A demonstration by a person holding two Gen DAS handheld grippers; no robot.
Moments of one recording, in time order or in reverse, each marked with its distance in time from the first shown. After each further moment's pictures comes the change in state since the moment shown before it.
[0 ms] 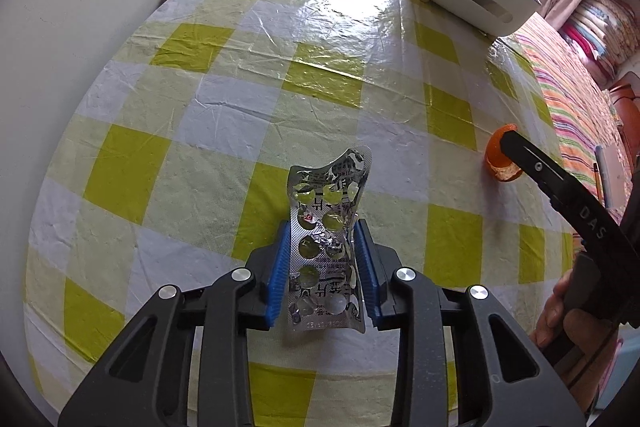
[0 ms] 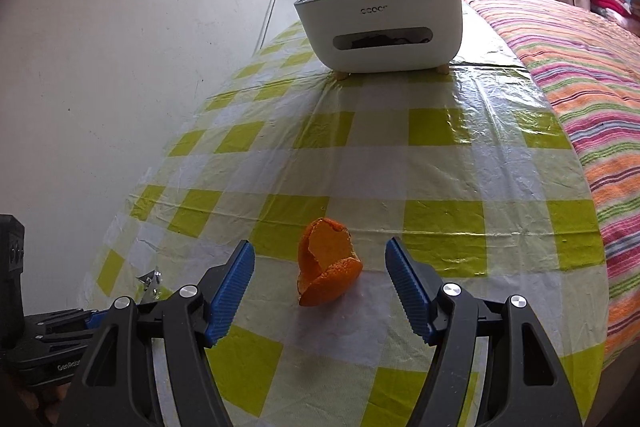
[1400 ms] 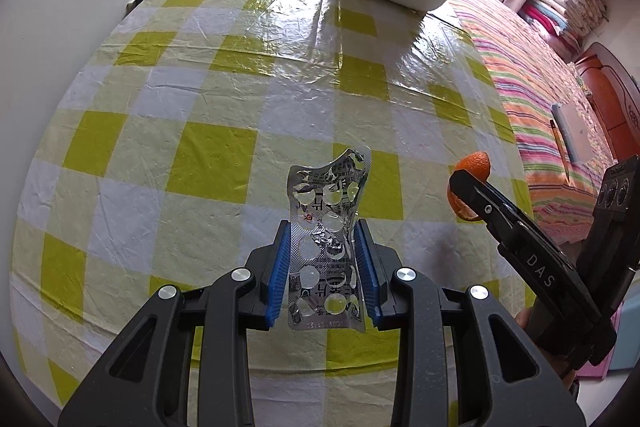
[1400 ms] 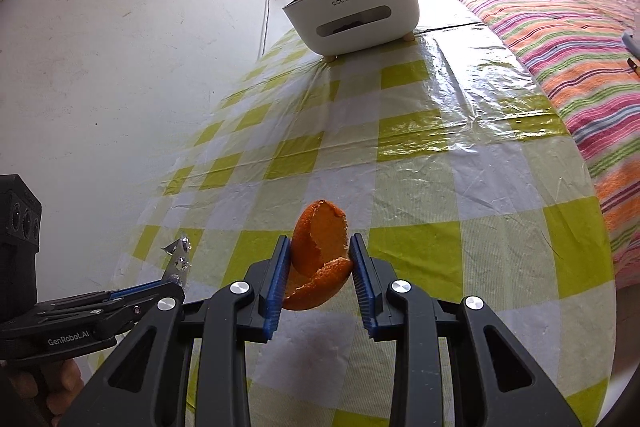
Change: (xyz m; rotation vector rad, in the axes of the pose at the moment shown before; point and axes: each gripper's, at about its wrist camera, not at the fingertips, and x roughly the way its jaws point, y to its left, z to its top) left arm -0.030 -0.048 -0.047 0.113 -0.031 -0.083; right arm -0.061 -0.018 -0.077 0.125 -0.057 0.089
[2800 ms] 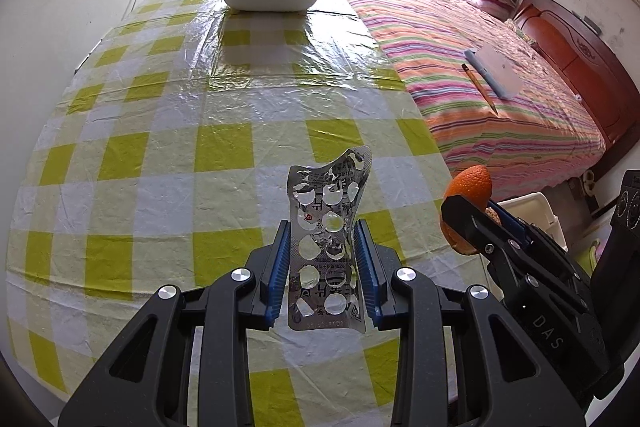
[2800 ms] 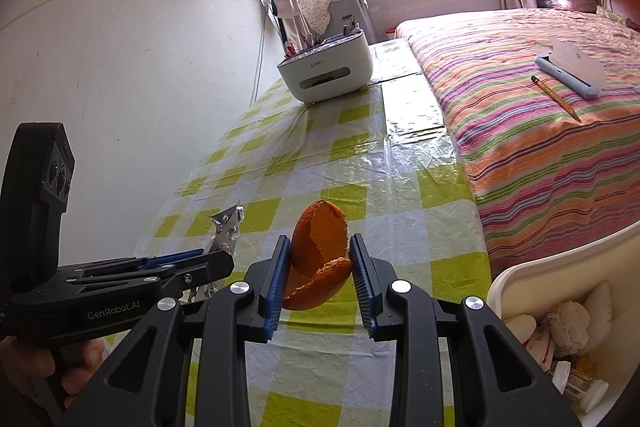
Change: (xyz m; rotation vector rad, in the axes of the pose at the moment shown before) left arm -0.044 -0.105 -0.074 0.248 -0.092 -0.080; right arm -0.138 -0.007 -0.068 -0.012 -0.190 -0.072
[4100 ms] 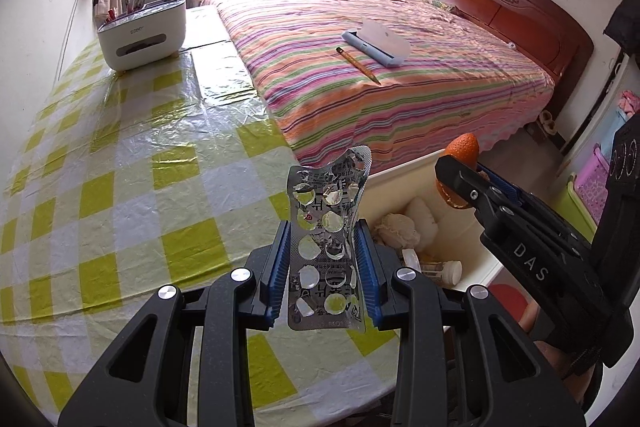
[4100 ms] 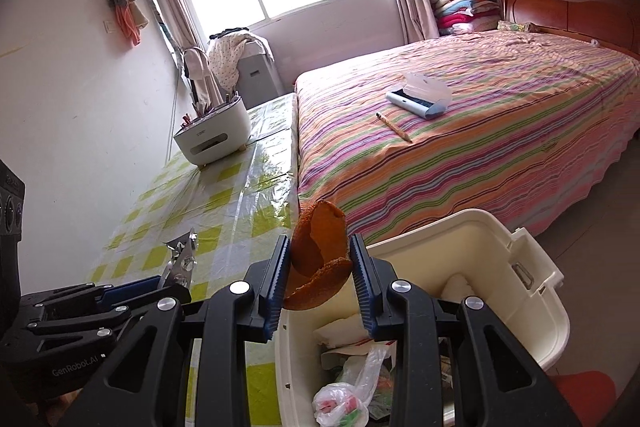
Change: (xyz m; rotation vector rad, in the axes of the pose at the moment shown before) left arm 0.001 -0.141 -0.035 0.281 -0.078 -0.128; right arm -0.110 -0.092 -0.019 0.125 -0.208 -0.294
